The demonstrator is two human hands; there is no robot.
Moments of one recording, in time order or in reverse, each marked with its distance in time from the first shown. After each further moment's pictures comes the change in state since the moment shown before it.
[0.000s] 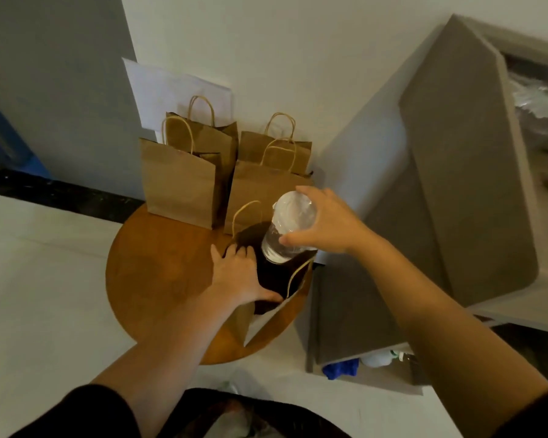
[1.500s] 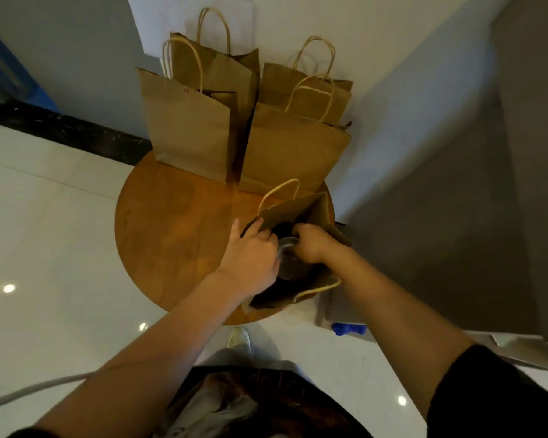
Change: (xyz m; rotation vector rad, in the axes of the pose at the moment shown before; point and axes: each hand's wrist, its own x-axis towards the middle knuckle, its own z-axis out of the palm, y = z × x) left_hand -0.017 -0.002 -0.008 -0.079 -0.038 0.185; right_hand 0.053 0.043 0.142 -0.050 -0.517 0.212
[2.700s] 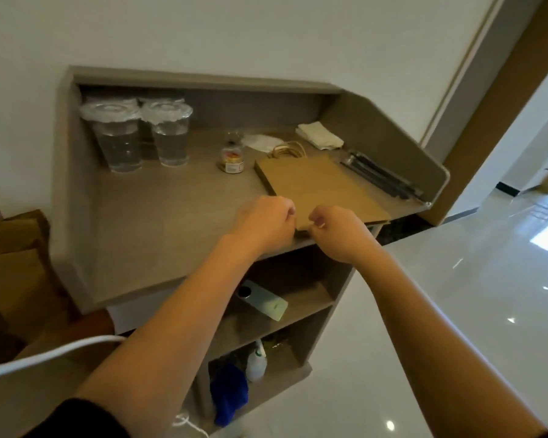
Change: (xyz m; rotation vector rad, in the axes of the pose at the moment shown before) left_hand 0.018 0.520 -0.075 -0.143 0.239 0.677; right_hand -0.427 0.362 -0.090 0.197 0.962 0.394
